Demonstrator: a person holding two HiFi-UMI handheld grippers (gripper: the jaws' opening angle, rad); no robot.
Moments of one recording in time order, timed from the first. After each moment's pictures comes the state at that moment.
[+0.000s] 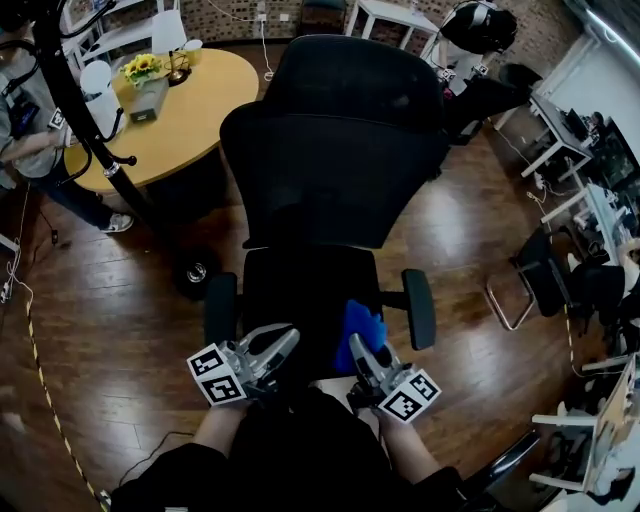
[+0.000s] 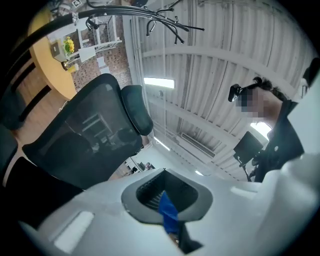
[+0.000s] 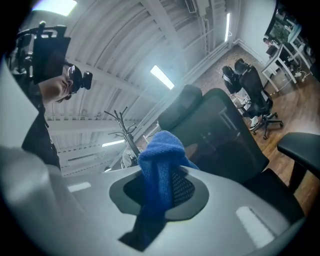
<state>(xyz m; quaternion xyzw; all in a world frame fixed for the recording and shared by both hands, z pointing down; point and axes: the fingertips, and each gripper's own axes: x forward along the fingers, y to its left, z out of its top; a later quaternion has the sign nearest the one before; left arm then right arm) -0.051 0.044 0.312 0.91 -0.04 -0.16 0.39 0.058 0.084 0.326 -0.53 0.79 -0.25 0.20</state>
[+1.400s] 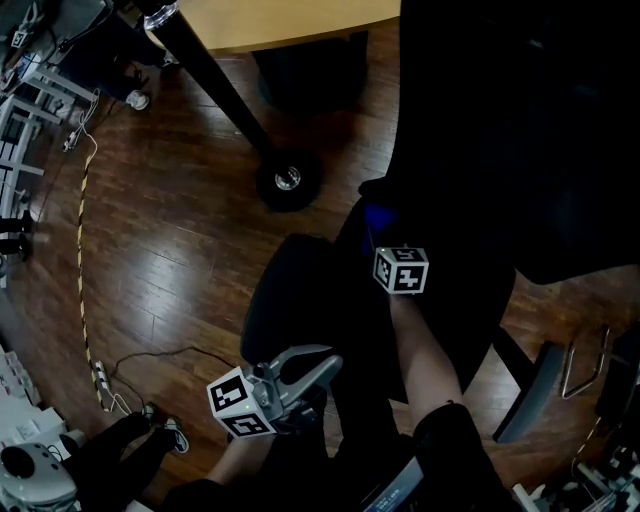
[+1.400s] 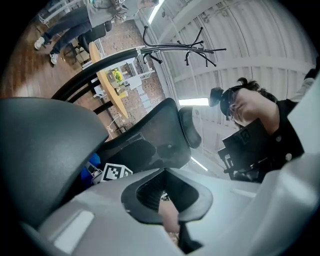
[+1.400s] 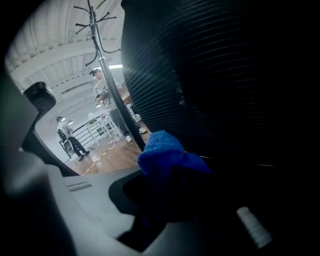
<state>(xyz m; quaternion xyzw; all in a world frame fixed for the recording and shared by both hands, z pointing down) -0.117 -0.028 0.479 0.83 -0.27 -0.20 0.45 -0.070 -0.249 0.745 -0.44 0.82 -0.31 -0.18</state>
